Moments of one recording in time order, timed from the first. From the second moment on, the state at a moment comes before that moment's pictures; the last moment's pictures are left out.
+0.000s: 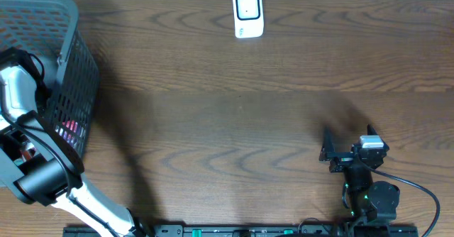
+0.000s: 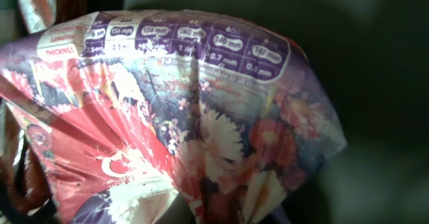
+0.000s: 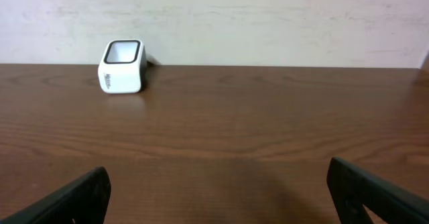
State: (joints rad) left arm 0.58 2.01 1.57 -1.16 -0.20 -0.51; right arm 0.00 0.01 0.02 -0.10 -0.06 0.00
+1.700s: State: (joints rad) left arm -0.14 1.16 1.63 -0.95 0.13 -0.30; right arm 0.00 0.01 0.02 -0.10 -0.06 0.00
